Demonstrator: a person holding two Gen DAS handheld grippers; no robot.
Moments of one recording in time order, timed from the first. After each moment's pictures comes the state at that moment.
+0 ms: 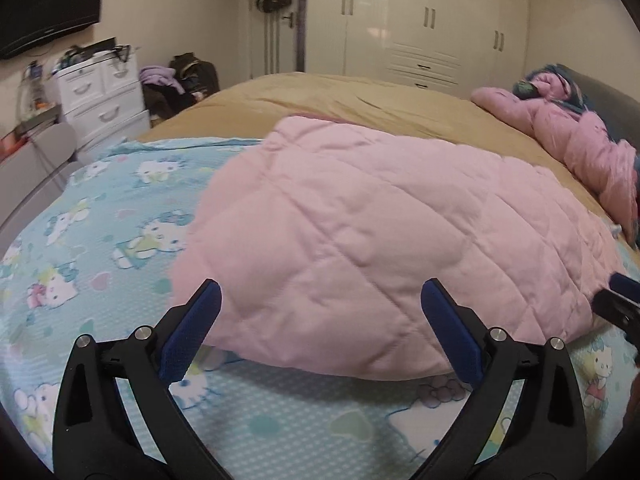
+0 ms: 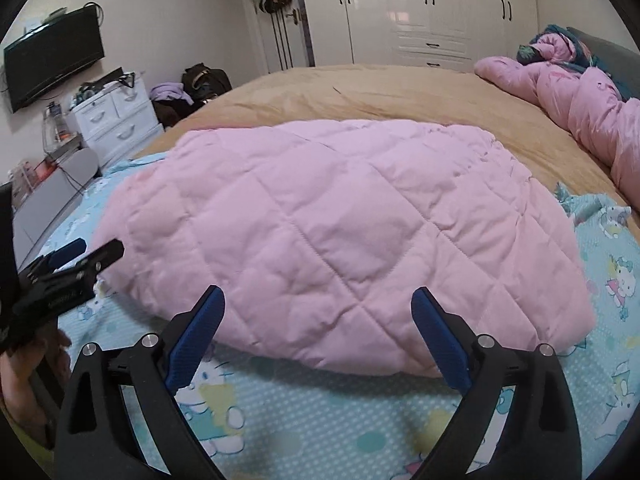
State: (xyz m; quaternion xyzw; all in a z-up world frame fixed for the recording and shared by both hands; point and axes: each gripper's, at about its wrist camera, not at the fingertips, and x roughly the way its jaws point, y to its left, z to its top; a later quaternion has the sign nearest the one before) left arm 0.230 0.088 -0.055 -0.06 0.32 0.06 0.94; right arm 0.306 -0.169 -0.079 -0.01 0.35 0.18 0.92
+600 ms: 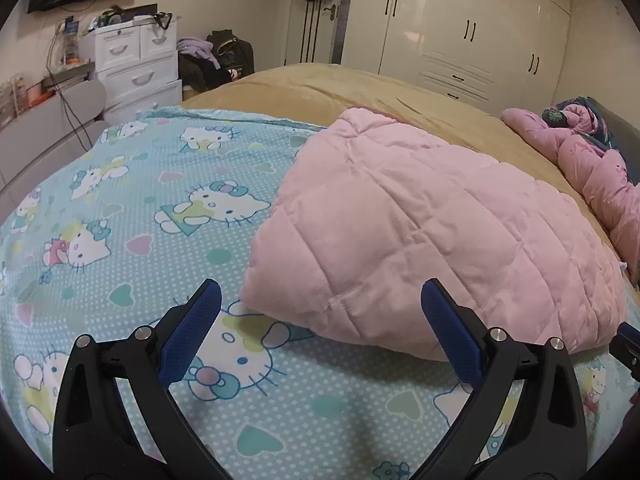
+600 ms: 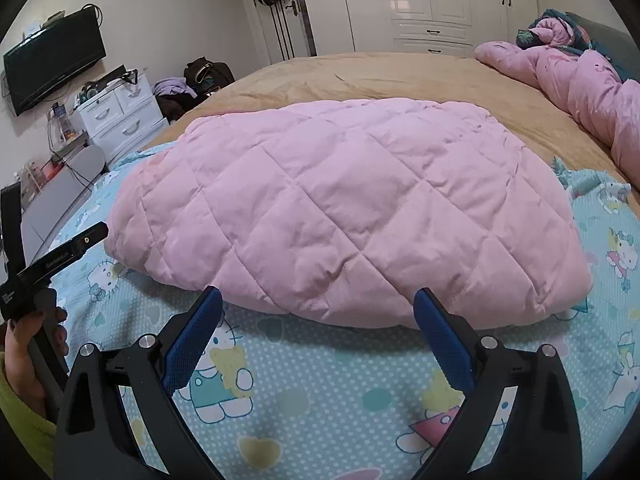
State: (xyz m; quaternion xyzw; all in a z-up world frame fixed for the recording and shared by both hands) left arm 0.209 0.135 -0.061 -0.12 0.34 0.09 0.93; right arm 0.287 -0.182 -0.090 0.01 0.38 0.18 0.91
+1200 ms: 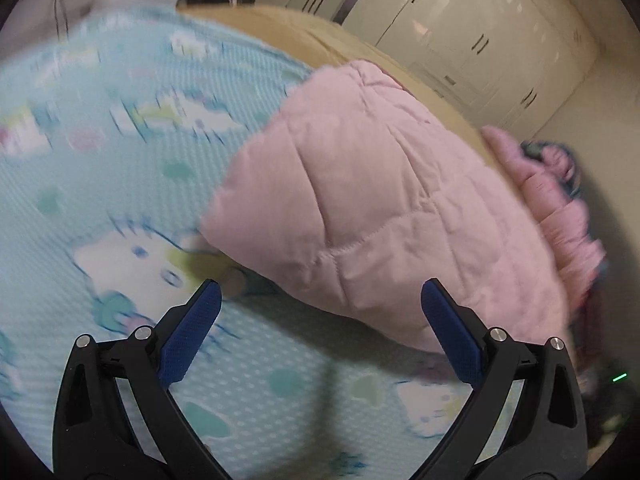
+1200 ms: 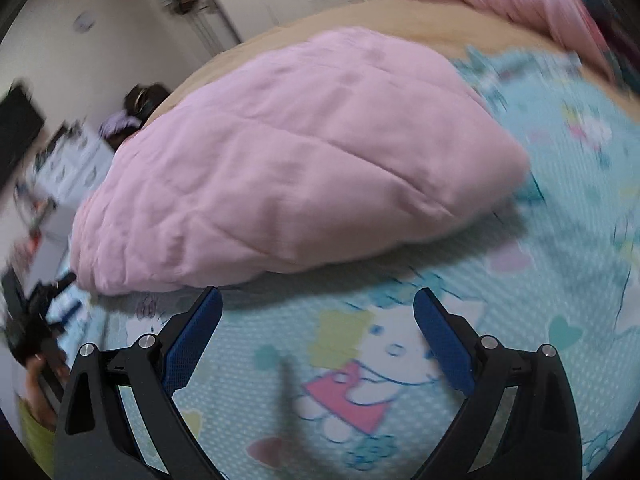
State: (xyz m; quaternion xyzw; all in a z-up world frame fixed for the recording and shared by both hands) left arm 0.218 0.165 -0.107 -0.31 0.38 0.00 0.87; right arm 0.299 -0.307 -0.143 0.18 0.45 0.10 0.87
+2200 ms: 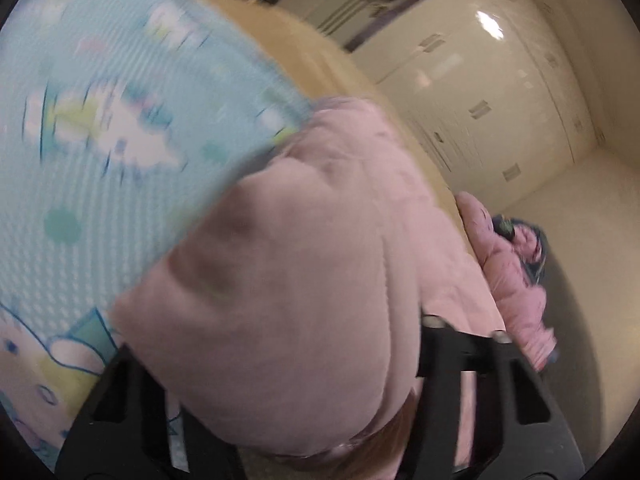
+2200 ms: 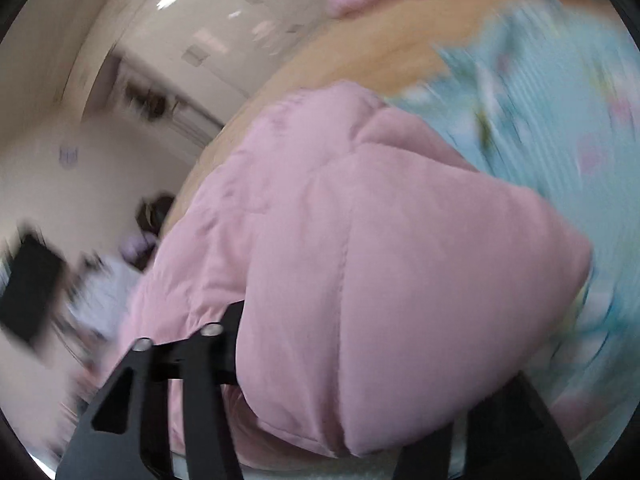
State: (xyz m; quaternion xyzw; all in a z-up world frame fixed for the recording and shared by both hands) left arm 0.299 0.168 -0.102 -0.39 0.30 -0.01 0.87; right arm 0.399 -0.324 -0.119 0.26 0.34 0.09 0.90
